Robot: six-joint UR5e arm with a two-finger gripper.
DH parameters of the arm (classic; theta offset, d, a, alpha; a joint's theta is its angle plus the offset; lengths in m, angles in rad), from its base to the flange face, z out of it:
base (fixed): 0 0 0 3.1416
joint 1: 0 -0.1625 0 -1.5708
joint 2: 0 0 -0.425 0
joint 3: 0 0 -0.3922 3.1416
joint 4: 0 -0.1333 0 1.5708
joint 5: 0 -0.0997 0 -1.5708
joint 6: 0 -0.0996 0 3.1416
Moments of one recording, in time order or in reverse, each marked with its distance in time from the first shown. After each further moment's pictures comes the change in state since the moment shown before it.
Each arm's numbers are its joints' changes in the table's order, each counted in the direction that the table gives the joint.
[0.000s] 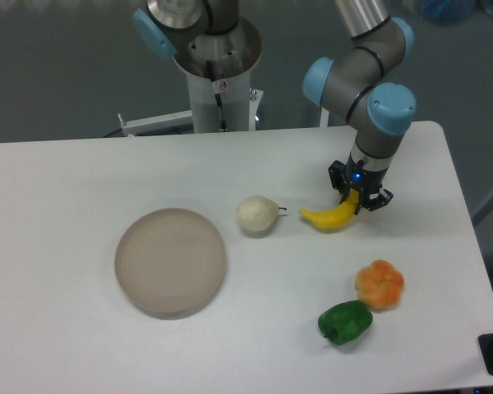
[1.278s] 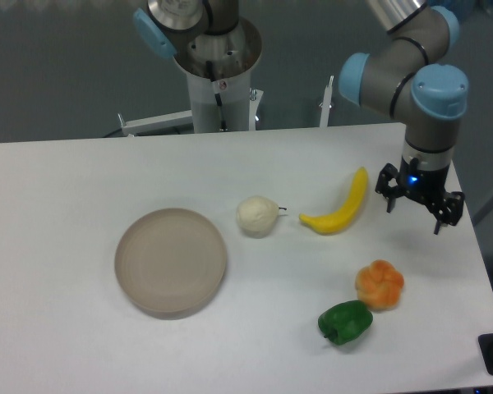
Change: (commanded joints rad) arm 0.025 -0.087 0.363 0.008 0.000 0.018
